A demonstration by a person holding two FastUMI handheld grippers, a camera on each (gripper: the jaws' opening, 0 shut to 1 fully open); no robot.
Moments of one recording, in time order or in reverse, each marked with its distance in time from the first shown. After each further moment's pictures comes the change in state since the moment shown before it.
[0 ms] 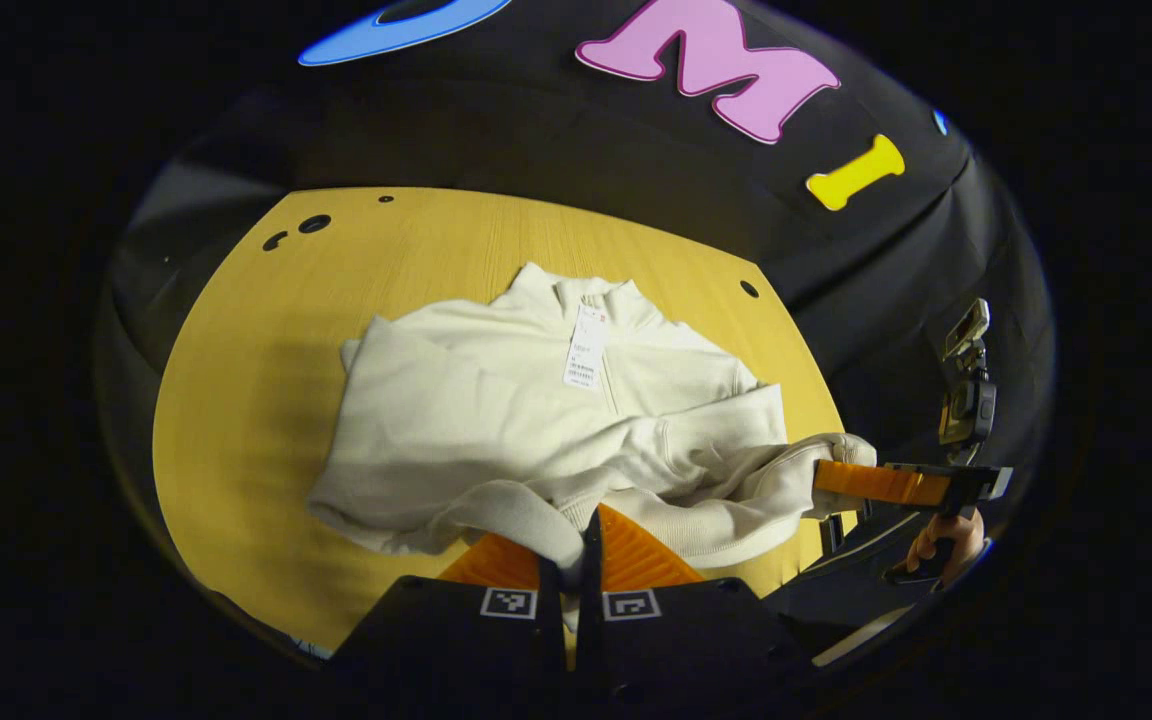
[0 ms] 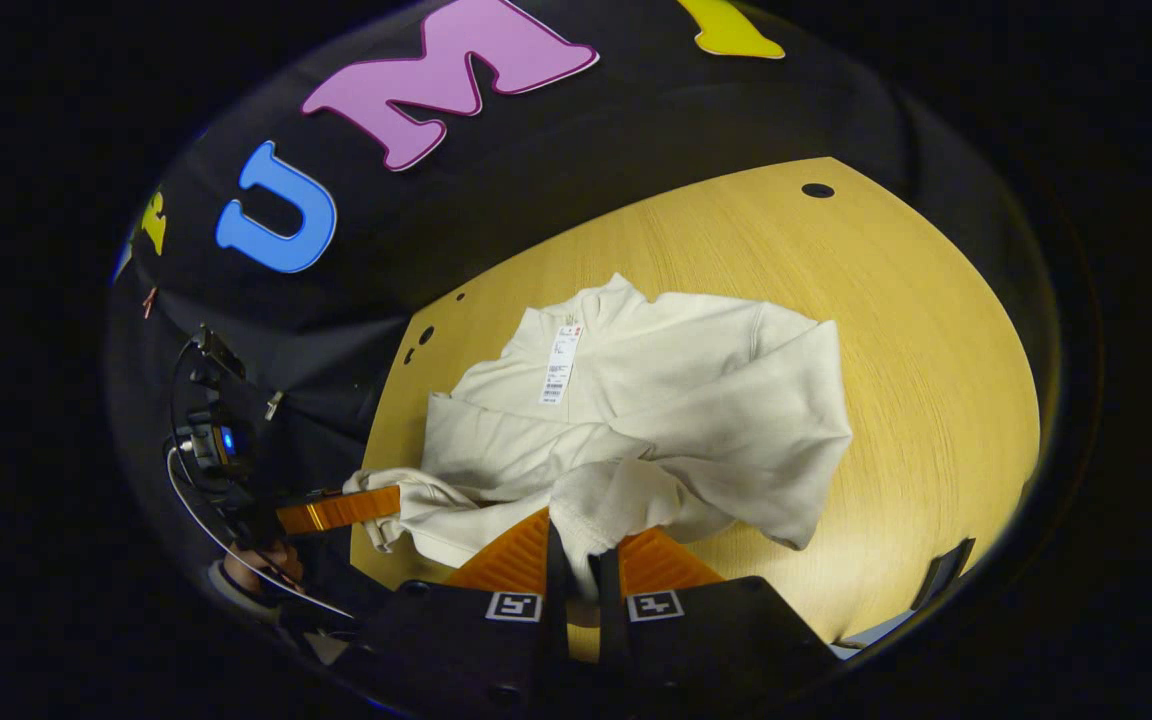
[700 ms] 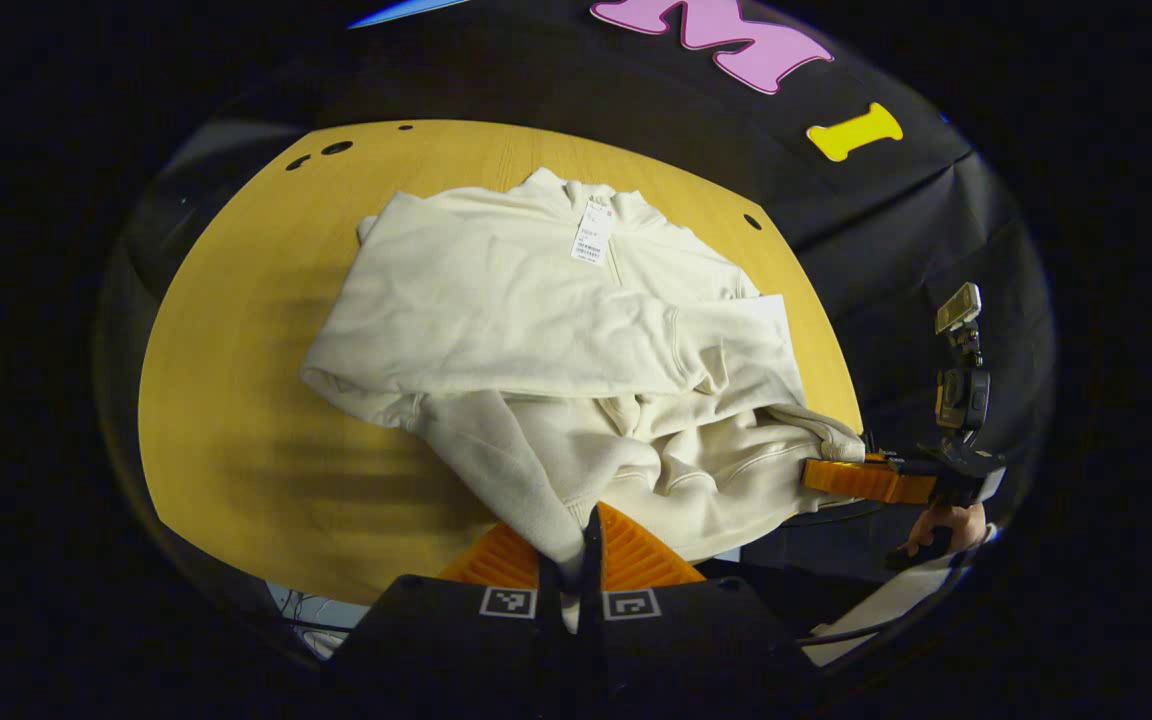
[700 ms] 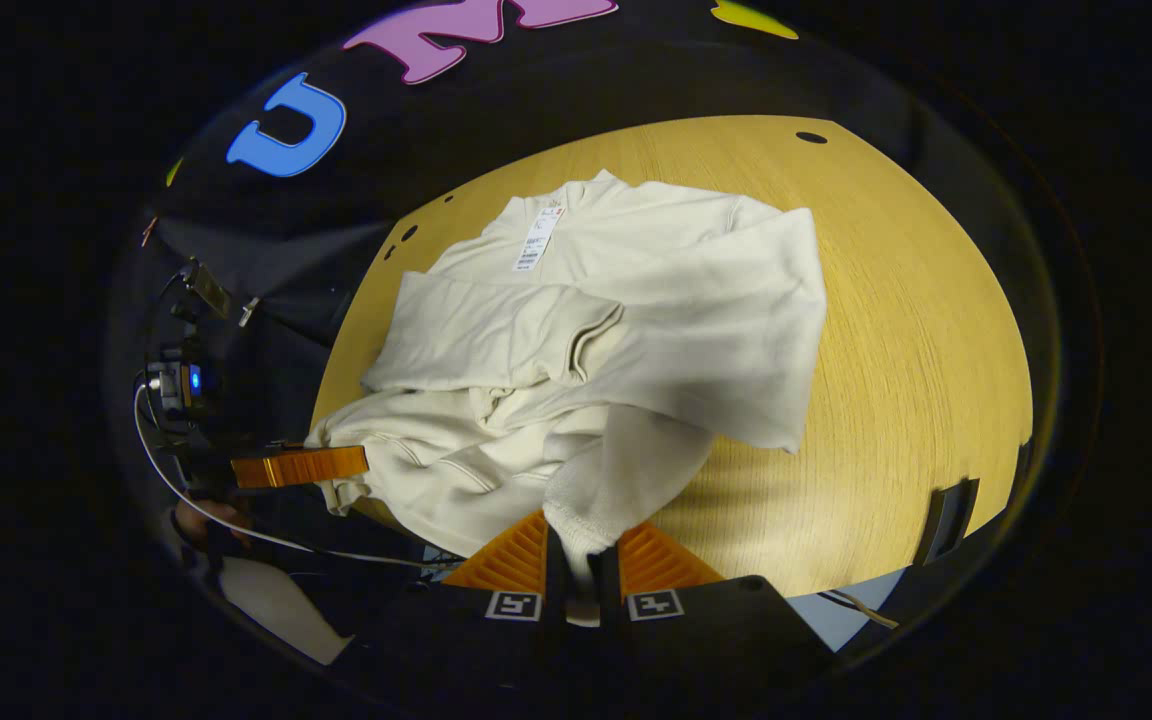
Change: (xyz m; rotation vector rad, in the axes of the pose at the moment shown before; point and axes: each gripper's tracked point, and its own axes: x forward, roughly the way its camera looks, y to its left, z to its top) left arm -0.027 -0.005 -0.114 -0.030 0.155 0.005; right arm -0.037 -0.032 -0.116 -0.106 0.193 -0.066
